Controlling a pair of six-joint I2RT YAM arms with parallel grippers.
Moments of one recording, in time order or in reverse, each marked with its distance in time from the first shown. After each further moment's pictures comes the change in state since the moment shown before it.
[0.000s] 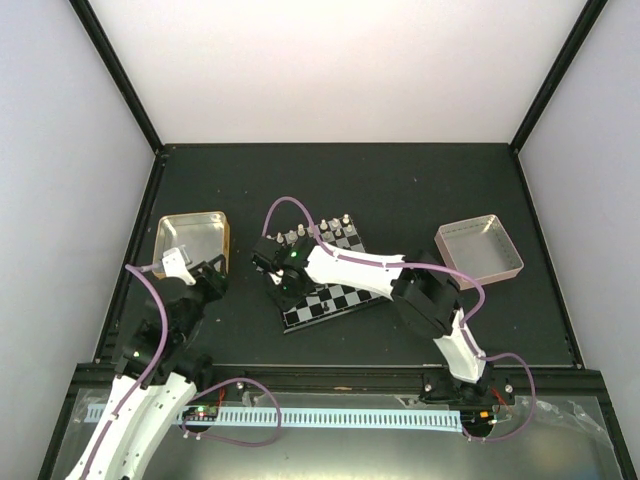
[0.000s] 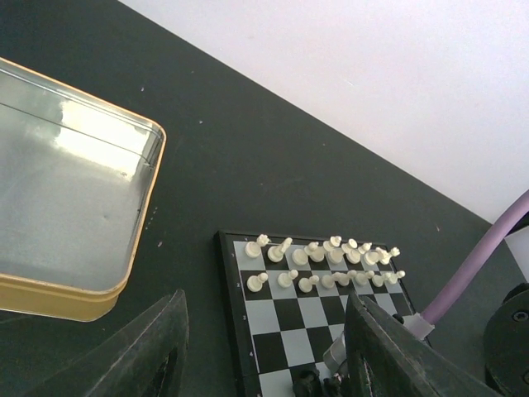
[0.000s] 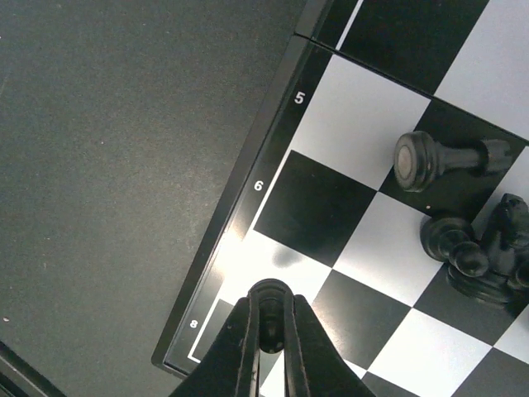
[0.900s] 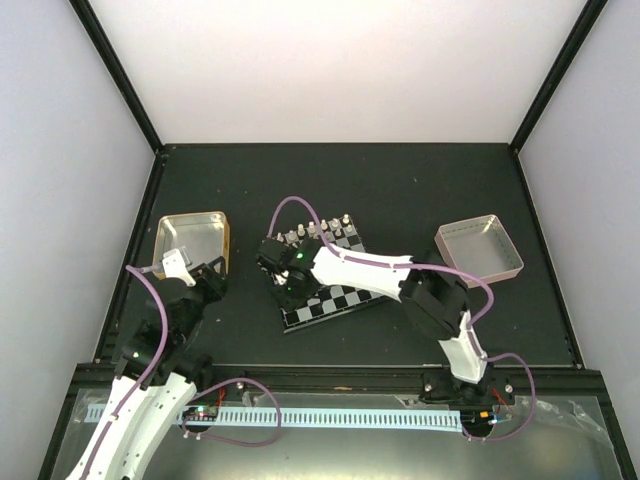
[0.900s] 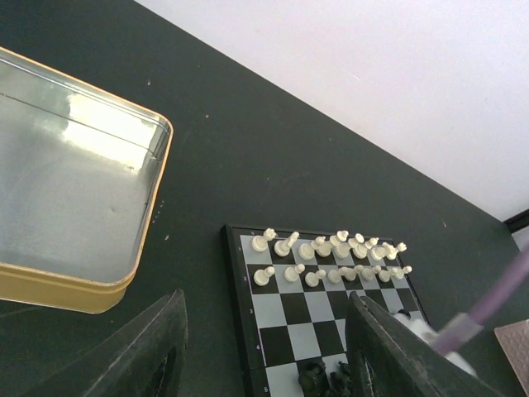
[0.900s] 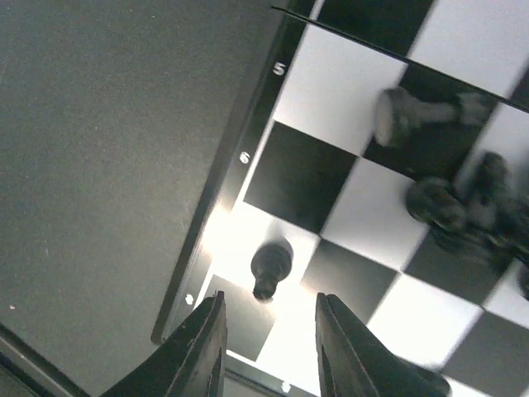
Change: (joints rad) left arm 0.000 -0.010 0.000 -0.026 -0.004 0.000; right arm -0.001 -0.028 -0.041 0.010 -0.007 0.031
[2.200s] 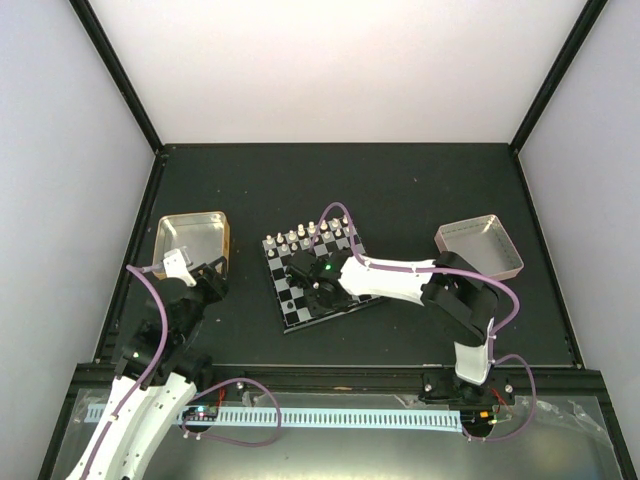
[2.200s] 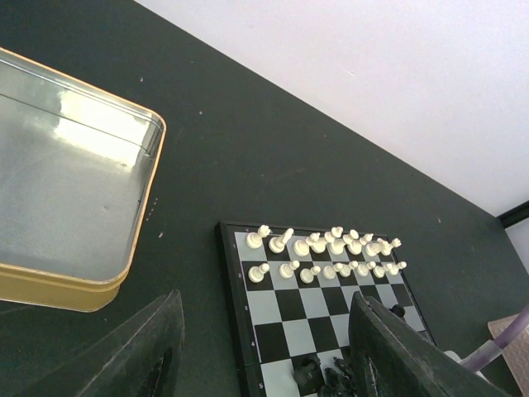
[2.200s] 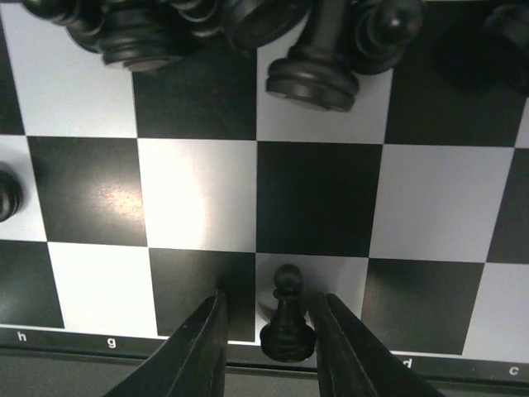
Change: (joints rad) left arm 0.000 0.000 0.000 0.002 0.017 0.001; right arm -0.036 -0.195 -0.371 0.100 0.108 0.330
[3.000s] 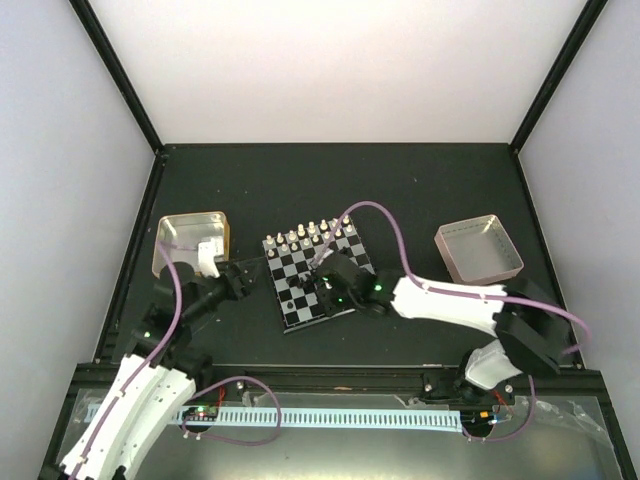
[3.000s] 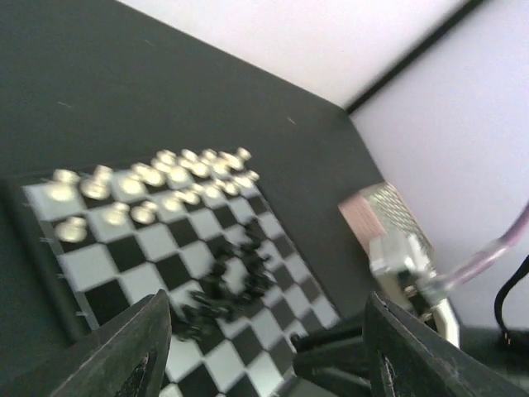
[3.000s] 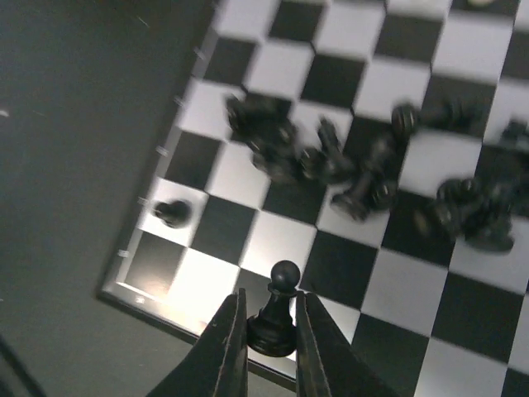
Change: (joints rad) left arm 0.000 0.127 -0.002 0.182 0.411 0.043; right arm 0.002 -0.322 -0.320 0.404 0.049 -0.229
